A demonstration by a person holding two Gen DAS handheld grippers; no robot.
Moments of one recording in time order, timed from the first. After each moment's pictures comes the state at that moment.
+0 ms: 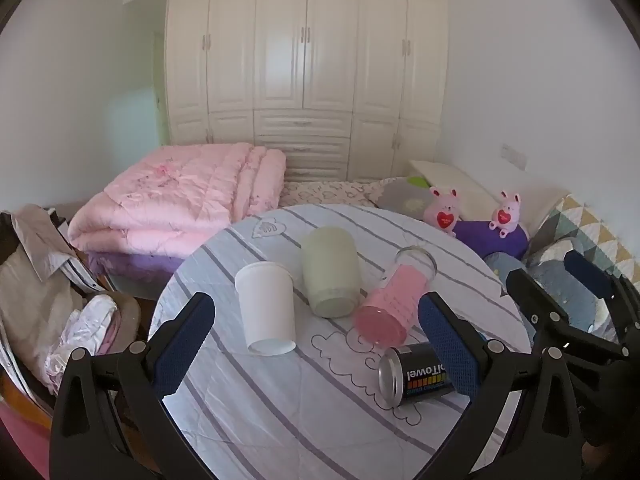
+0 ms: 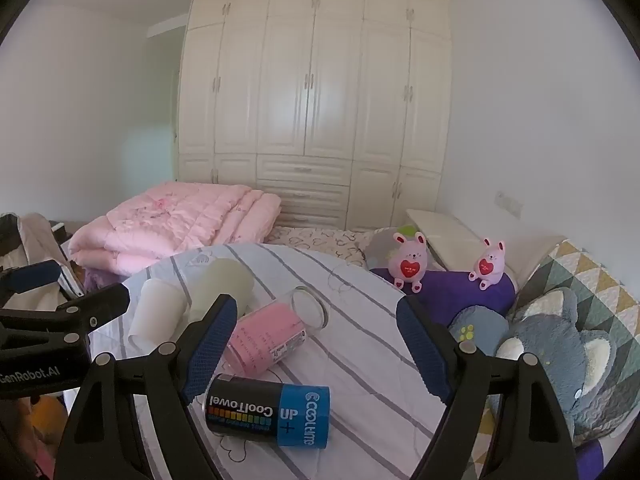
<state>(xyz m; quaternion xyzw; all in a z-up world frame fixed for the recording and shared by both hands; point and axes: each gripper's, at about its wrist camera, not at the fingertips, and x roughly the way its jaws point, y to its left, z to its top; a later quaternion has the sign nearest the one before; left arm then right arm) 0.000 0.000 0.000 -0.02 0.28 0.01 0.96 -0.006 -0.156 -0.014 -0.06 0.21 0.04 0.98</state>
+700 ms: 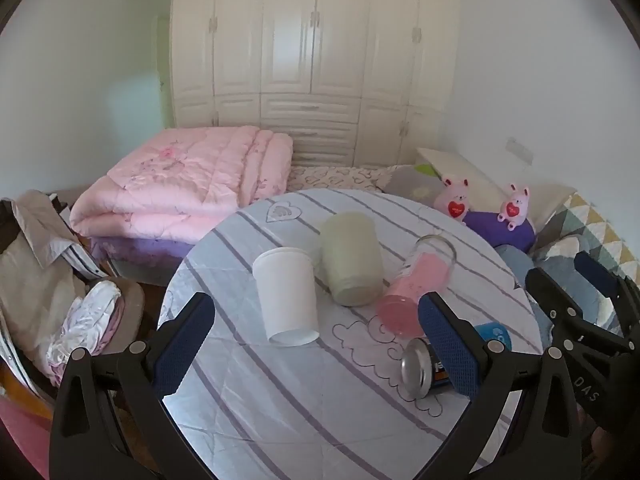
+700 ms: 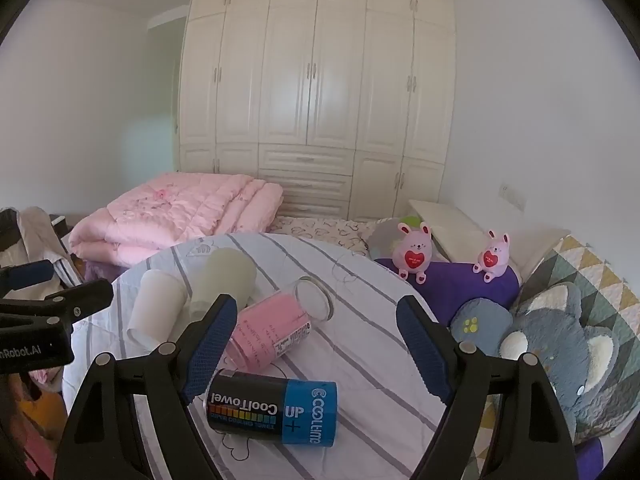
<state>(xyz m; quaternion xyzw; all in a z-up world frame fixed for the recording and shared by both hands) 0.009 0.024 -0.012 -0.04 0.31 0.01 0.95 0.004 -0.152 -0.025 -0.05 0.22 0.05 0.97</state>
